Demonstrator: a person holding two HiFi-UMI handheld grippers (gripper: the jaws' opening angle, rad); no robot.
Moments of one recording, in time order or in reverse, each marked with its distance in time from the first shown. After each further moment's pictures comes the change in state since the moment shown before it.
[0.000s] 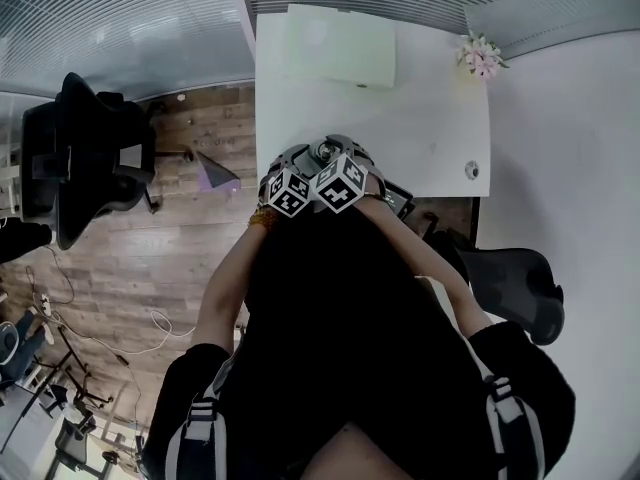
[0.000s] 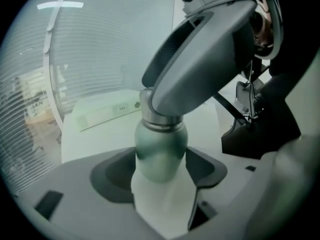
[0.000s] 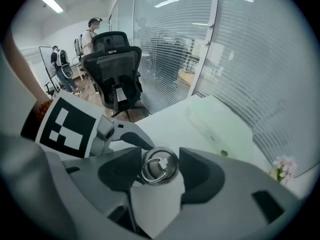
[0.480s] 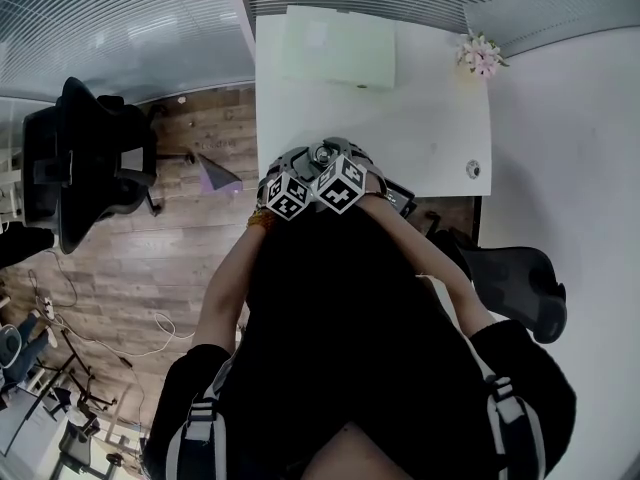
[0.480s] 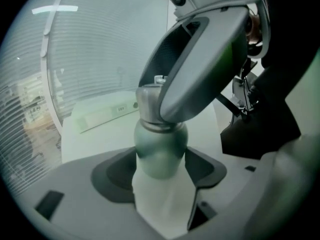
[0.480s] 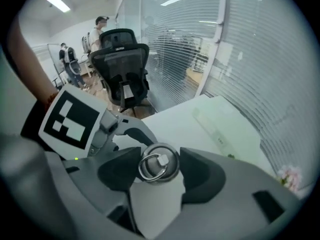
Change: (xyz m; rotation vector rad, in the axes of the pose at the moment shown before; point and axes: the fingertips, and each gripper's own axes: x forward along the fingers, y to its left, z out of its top) left arm -0.002 0.000 -0.008 0.052 -0.010 -0.010; right arm 0.009 0.012 -0.004 -0.075 0.018 0.067
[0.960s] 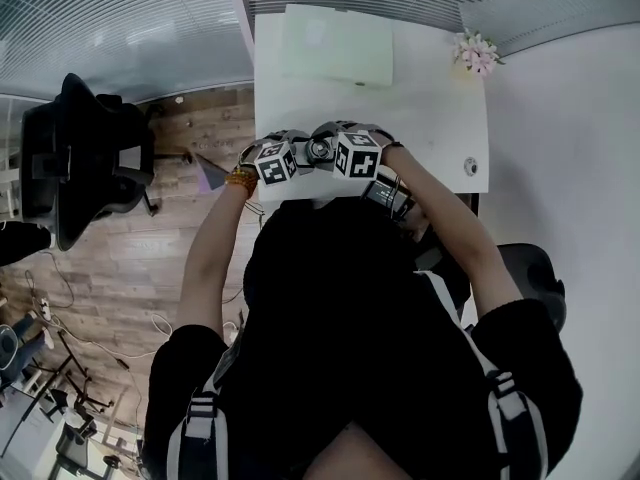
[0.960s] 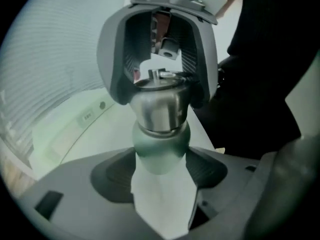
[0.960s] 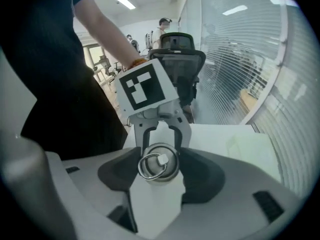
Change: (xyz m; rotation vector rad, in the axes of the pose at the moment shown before) left arm 0.002 0.003 -0.005 0.374 0.152 -0.395; right arm -0.004 0.016 0.003 -0.541 -0.082 0.394
